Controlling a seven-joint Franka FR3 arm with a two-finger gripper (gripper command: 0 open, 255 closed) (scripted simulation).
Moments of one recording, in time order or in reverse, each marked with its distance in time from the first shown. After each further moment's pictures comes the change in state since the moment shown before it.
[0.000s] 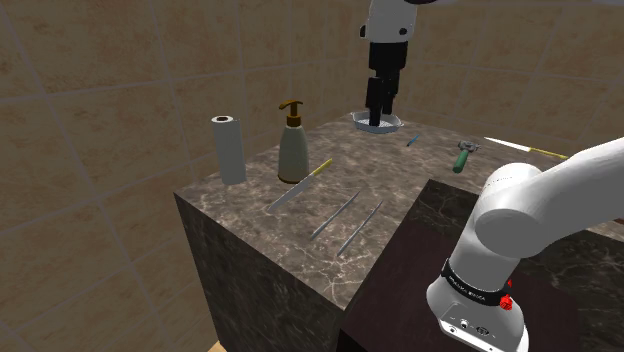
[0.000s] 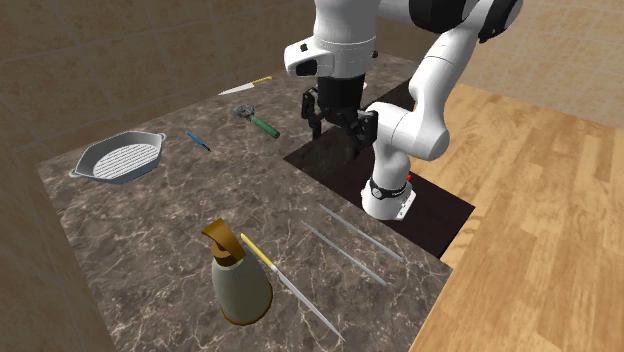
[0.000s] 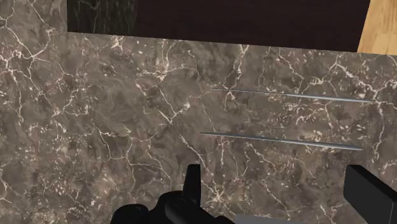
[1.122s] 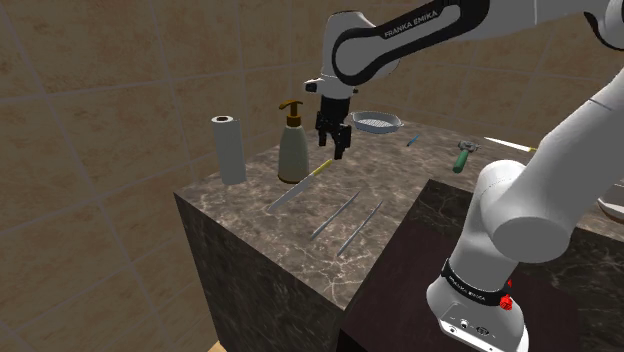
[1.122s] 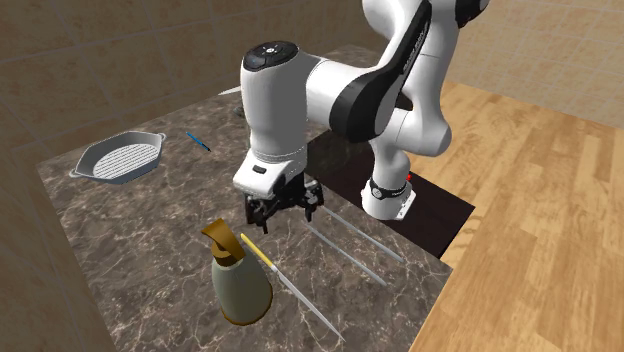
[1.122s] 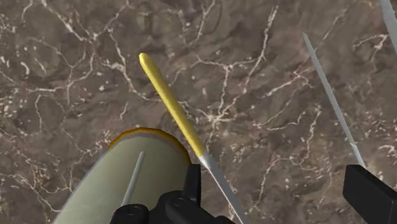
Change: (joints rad) arm 0.257 0.376 -0.274 -0.067 -0.055 0.534 -0.951
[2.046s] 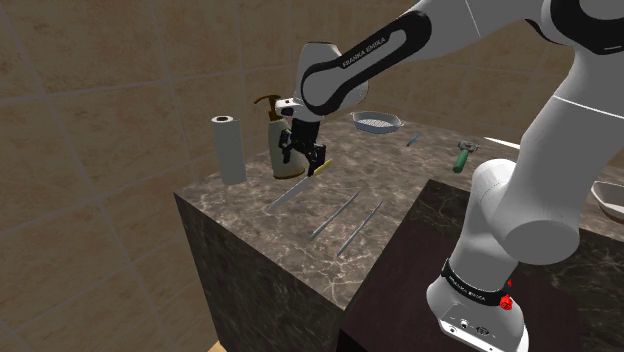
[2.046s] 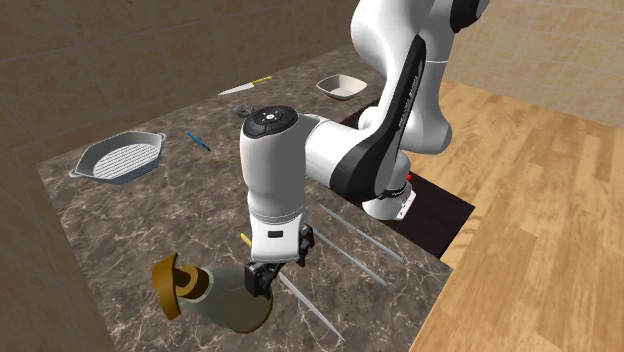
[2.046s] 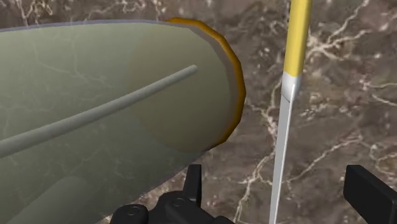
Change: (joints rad) arm 0.140 0.219 -0.051 0.029 0.132 0.285 -0.491
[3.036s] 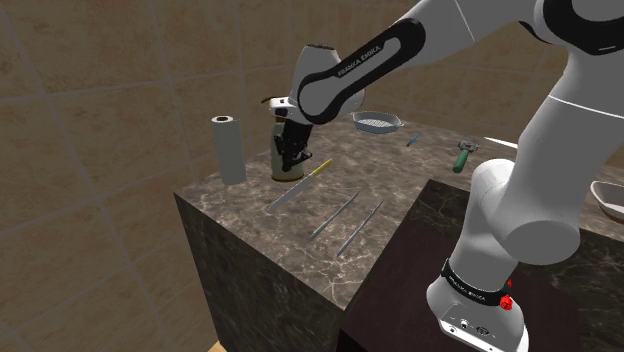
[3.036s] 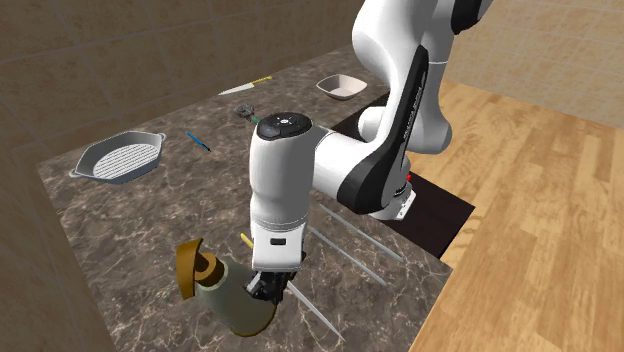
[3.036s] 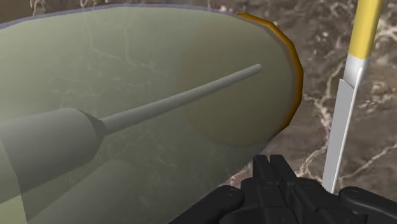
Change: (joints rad) arm 0.011 0.028 0.015 -0.015 0.002 0.172 0.013
